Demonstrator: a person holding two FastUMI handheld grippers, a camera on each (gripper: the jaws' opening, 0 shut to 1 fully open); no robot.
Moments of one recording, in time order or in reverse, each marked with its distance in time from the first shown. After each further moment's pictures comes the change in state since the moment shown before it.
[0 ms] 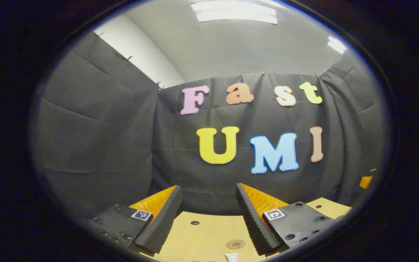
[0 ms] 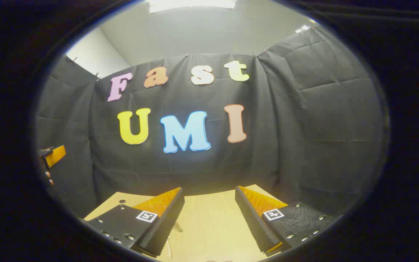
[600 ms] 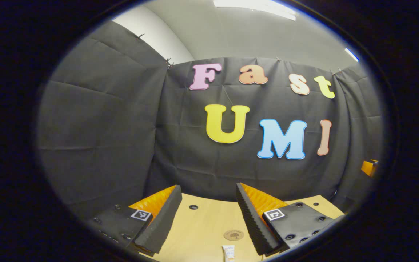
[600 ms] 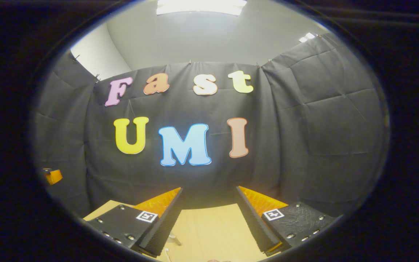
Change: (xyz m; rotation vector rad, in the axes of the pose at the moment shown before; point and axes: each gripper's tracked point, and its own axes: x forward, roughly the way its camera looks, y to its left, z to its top) left arm 0.025 0.023 -0.080 -0.105 0.173 0.073; right arm 0.051 0.012 0.034 -0.032 -0.083 -0.011
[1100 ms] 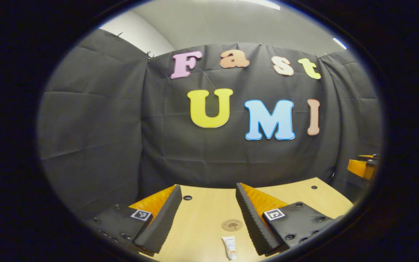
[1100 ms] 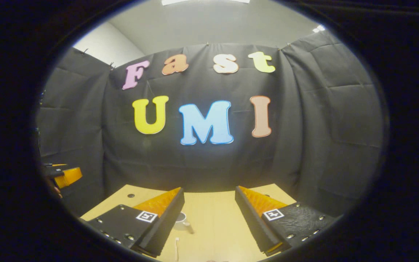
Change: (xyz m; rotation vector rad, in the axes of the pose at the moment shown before) left arm 0.013 -0.035 -0.047 0.087 0.119 -0.078; right arm 0.005 0.052 -0.061 -0.034 0.176 0.184
